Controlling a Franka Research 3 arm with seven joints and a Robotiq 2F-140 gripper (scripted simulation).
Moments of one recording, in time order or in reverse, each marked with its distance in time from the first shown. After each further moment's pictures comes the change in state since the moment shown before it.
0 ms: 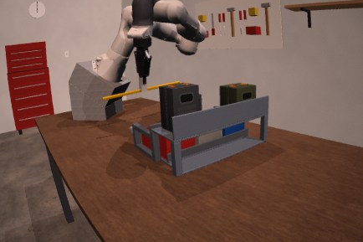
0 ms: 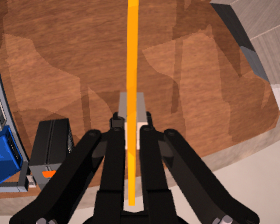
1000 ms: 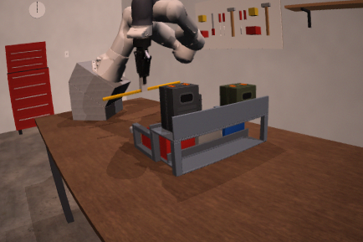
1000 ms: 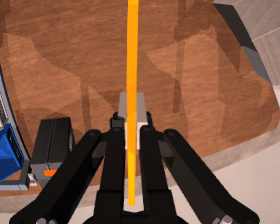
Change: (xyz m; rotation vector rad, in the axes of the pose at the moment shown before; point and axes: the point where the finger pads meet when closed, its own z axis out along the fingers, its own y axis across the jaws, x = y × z) arm 0.000 -0.002 0.000 0.011 -0.006 -0.005
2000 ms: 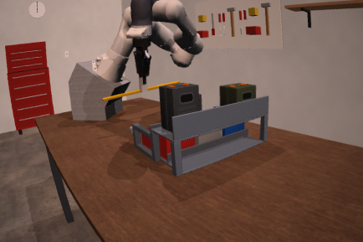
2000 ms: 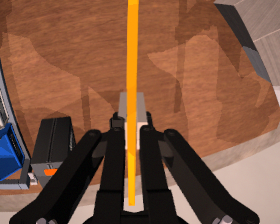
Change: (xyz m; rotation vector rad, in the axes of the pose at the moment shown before) arm 0.001 -0.001 0.000 0.005 -0.005 -0.003
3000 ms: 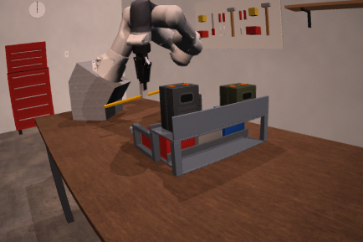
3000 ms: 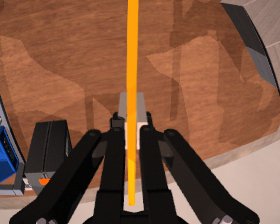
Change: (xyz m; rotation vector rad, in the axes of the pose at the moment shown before) arm 0.000 -0.003 0.025 -0.014 -0.022 -0.020
